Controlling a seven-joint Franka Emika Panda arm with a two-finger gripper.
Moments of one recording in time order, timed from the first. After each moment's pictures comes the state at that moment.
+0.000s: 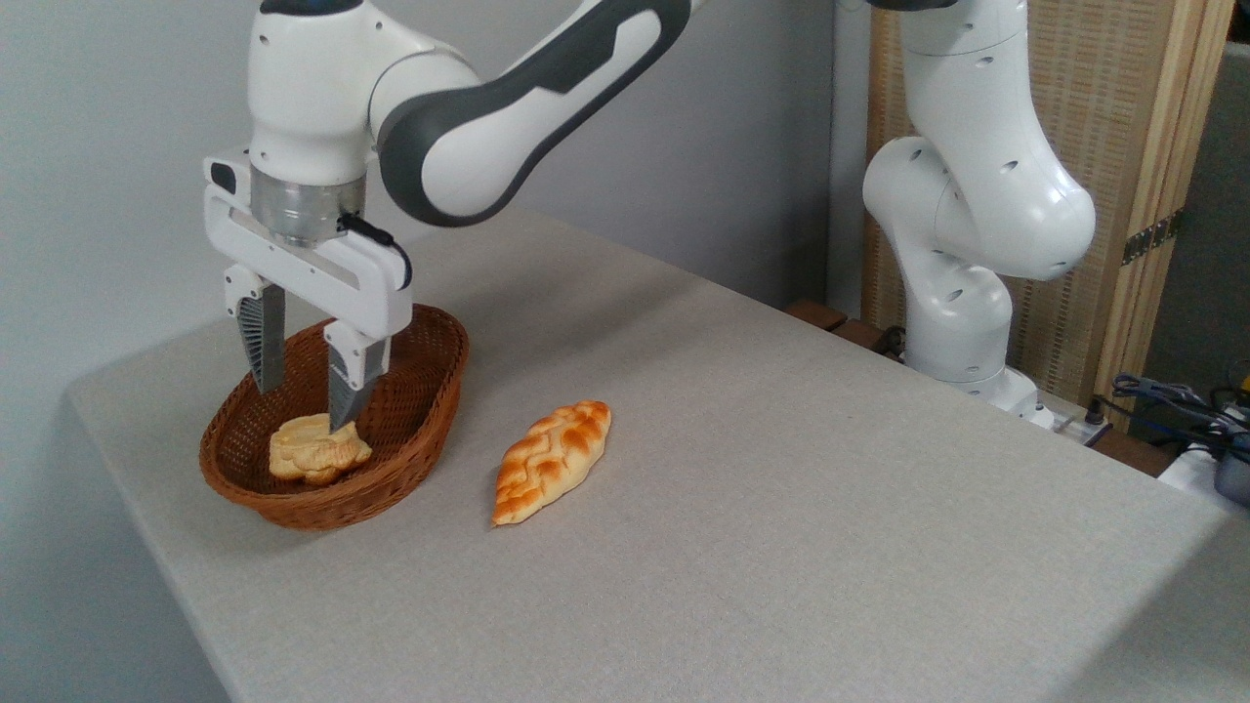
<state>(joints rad) -0.09 0.19 -0.27 -1.77 -0.11 2.26 0.12</state>
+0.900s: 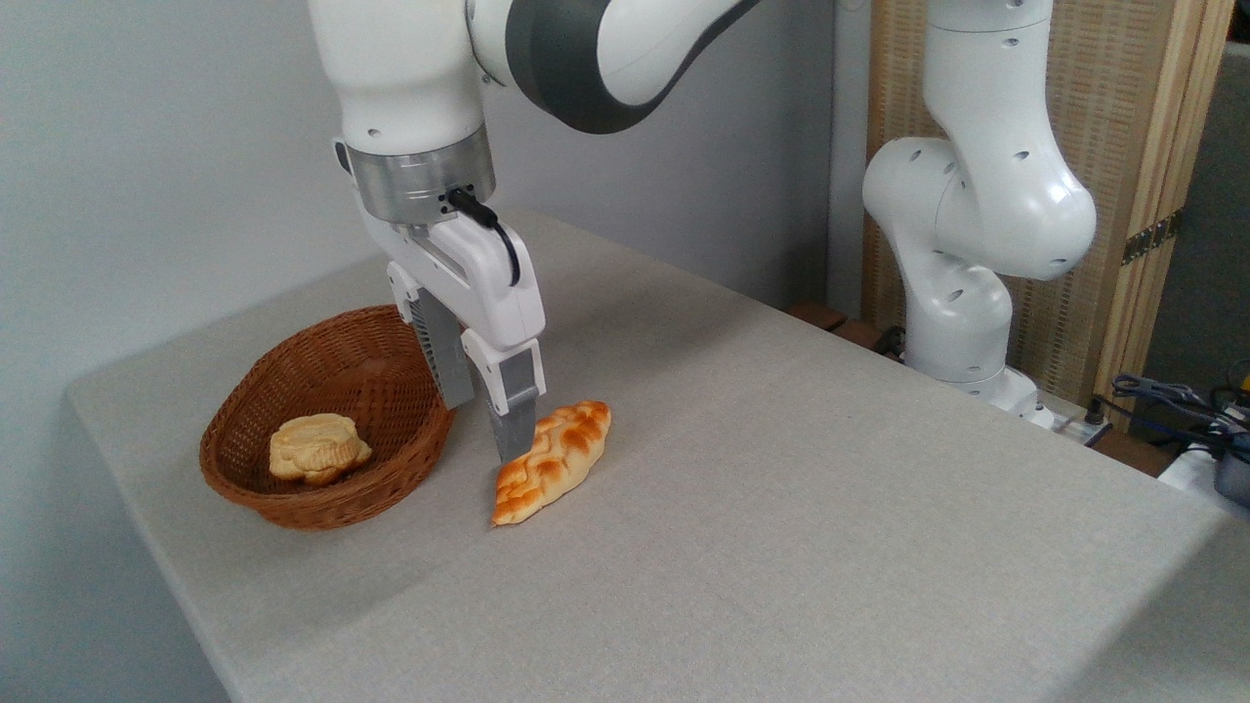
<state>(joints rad) -0.08 0.03 0.01 -1.76 -0.09 1.80 0.79</state>
